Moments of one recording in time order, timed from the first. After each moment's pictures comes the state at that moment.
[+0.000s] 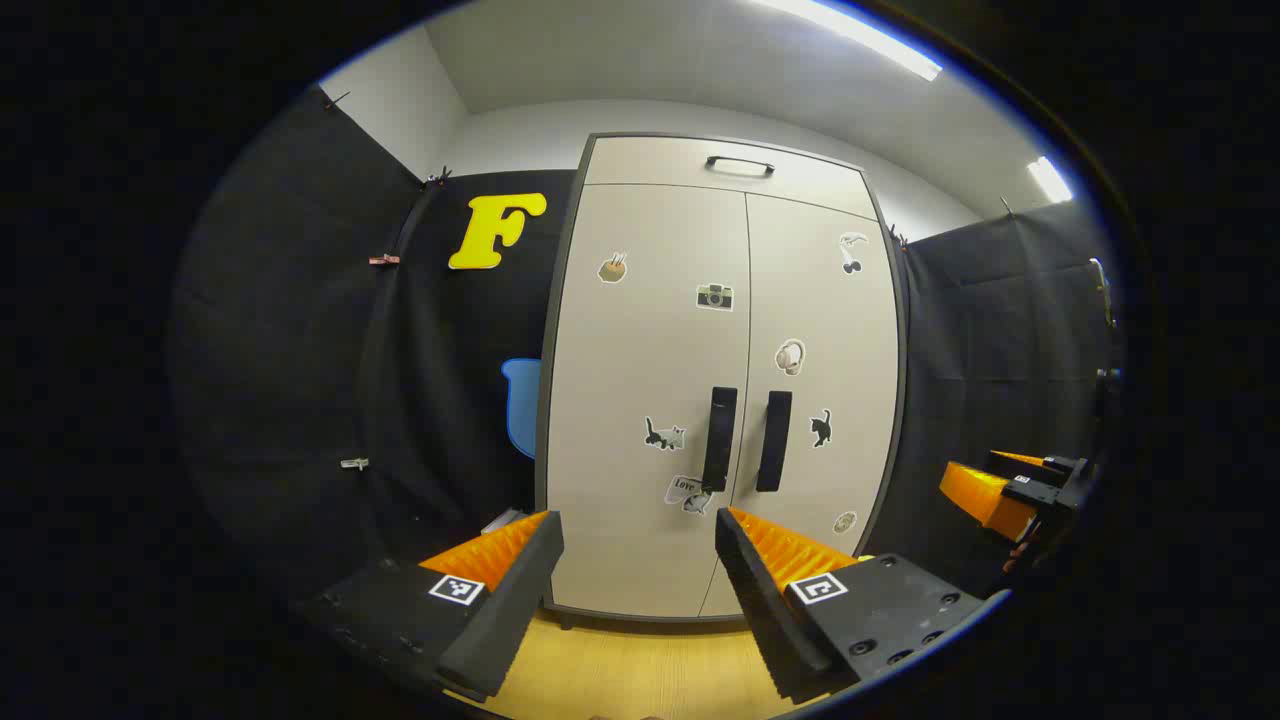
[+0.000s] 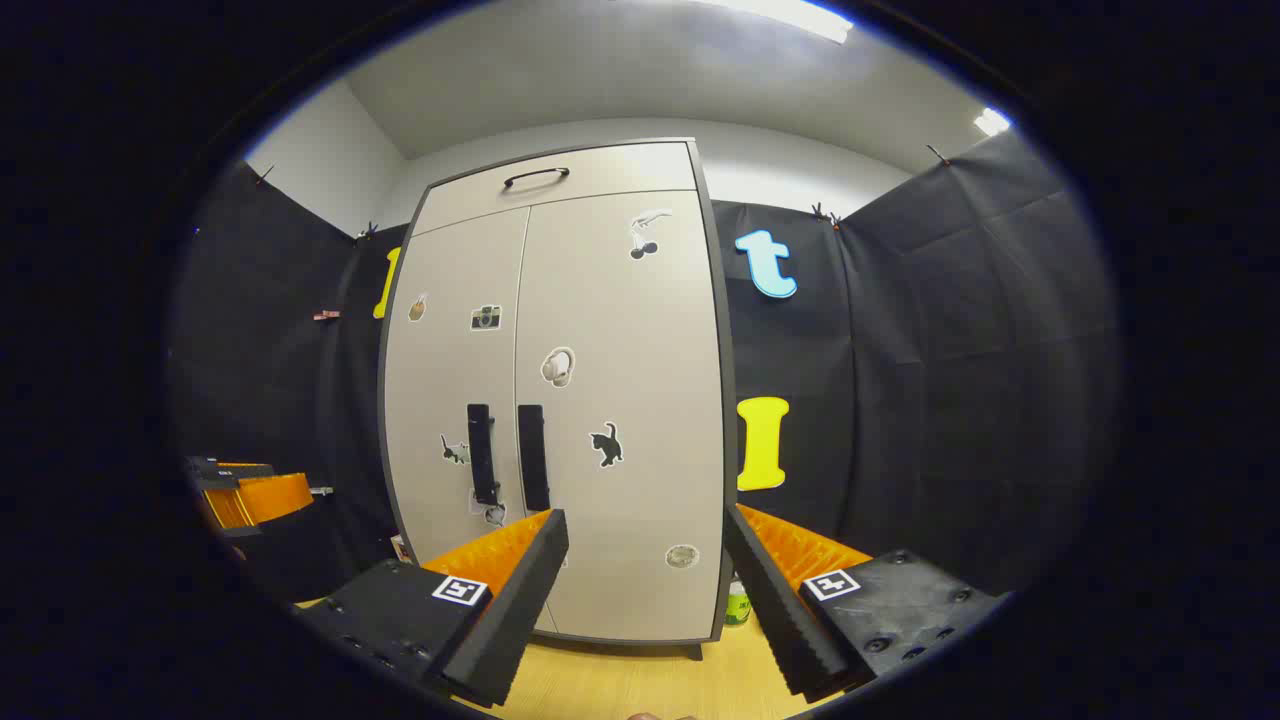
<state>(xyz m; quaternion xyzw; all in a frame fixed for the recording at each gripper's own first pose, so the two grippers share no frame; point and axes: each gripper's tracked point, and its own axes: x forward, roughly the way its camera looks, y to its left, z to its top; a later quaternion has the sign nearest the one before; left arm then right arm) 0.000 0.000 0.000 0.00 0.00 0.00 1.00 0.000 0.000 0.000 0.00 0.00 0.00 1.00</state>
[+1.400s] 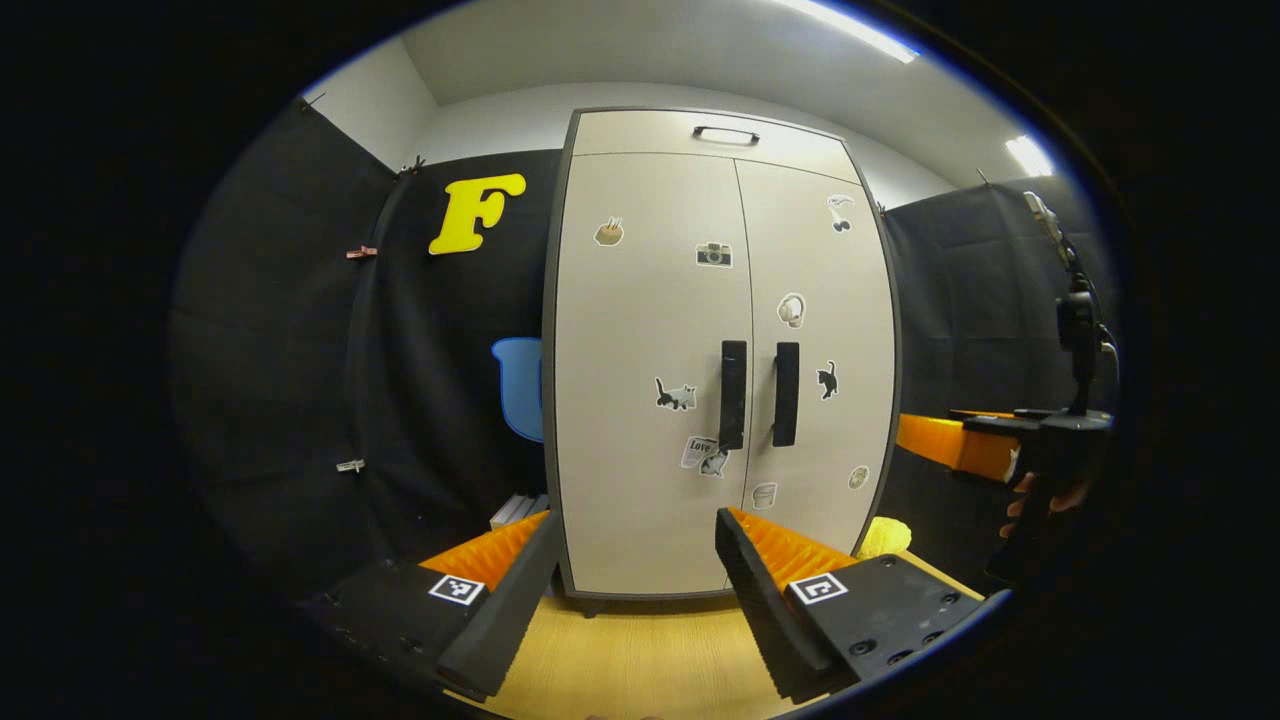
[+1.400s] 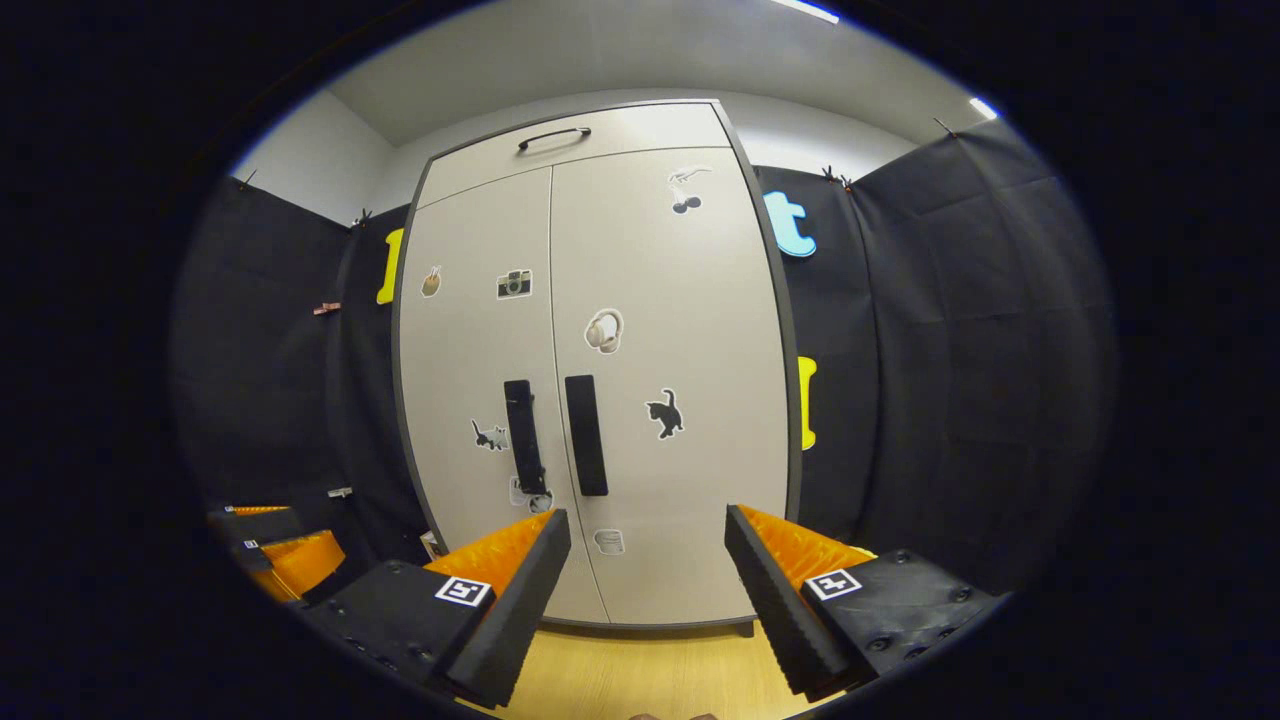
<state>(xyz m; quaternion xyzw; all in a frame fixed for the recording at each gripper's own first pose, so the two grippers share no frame) 0.000 0.038 -0.027 0.04 0.03 -0.03 1.00 0.022 0.079 -0.016 0.05 0.06 0.01 1.00</state>
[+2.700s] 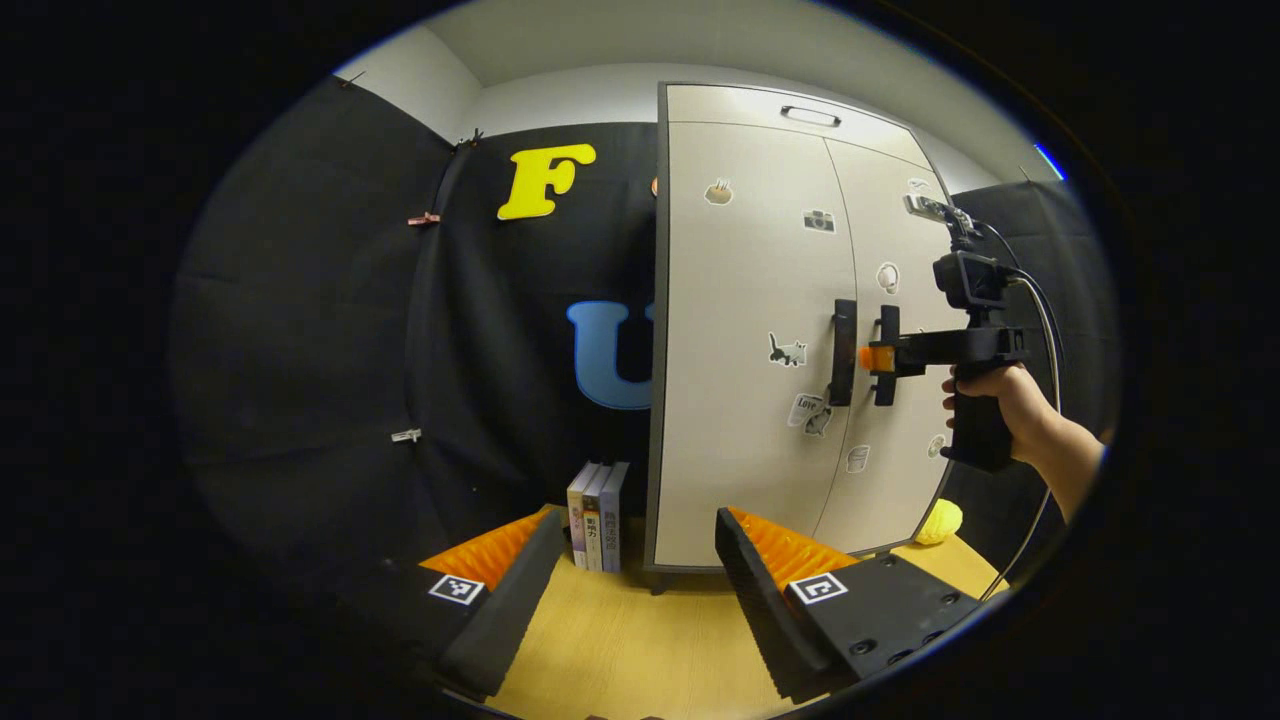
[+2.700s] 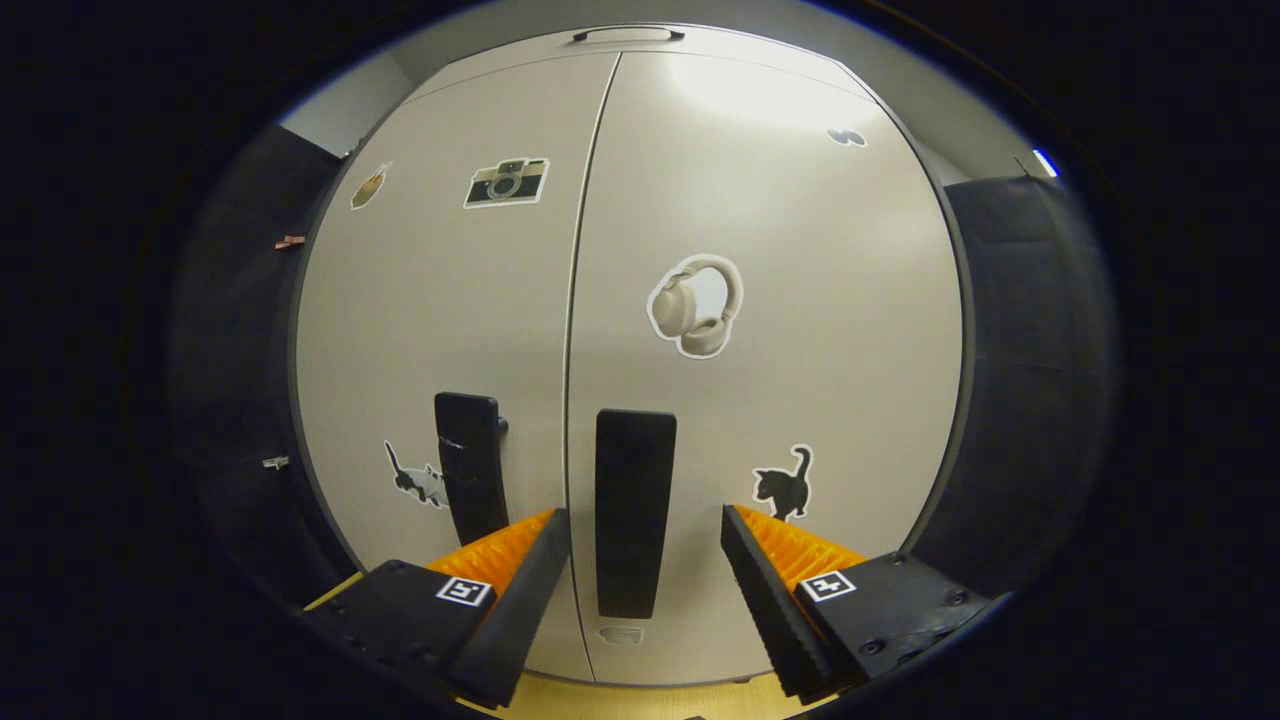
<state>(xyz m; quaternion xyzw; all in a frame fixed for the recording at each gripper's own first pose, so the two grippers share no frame) -0.004 0.149 -0.066 0.02 0.07 0.04 1.00 0.209 0.132 -0.041 -0.04 0.09 -0.03 0.99</state>
